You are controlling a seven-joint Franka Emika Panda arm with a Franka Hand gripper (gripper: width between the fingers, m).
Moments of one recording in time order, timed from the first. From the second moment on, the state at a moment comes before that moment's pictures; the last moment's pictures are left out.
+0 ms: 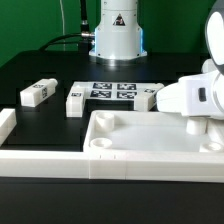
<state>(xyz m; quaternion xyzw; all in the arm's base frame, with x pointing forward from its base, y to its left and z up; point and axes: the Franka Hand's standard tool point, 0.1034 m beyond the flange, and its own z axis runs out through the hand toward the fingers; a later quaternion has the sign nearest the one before) 0.443 0.138 0.008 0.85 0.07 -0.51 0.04</state>
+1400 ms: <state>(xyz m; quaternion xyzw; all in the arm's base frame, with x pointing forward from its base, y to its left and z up) 0.486 0.113 0.081 0.89 0.08 -0.46 0.02</state>
